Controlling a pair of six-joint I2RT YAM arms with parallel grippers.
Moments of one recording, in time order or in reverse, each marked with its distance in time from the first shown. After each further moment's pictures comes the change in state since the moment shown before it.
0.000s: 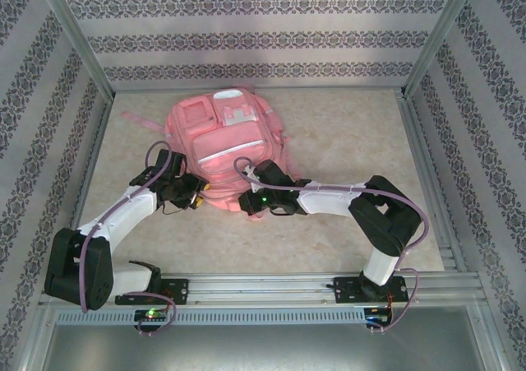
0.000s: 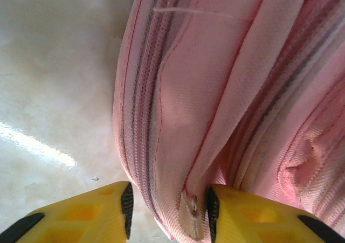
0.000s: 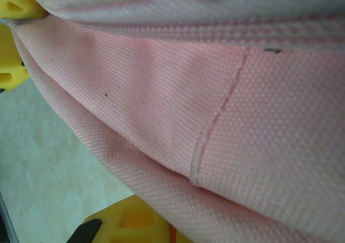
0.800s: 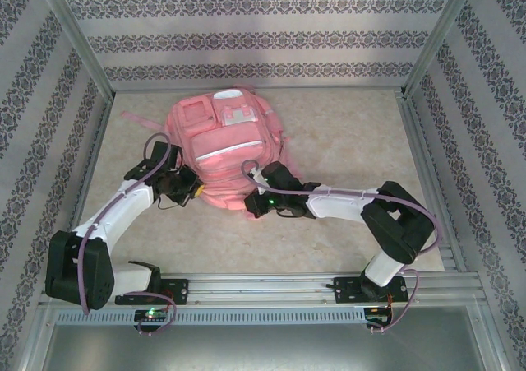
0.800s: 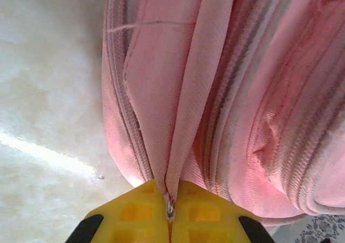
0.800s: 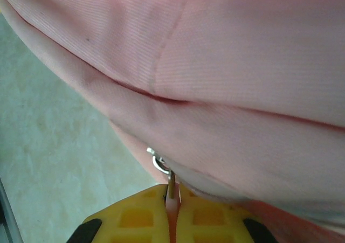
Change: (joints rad) left arm 0.062 -0.004 0.131 -0.172 -0.017 0.215; right arm -0.023 -0.106 -0.079 -0.003 0.004 -0.079
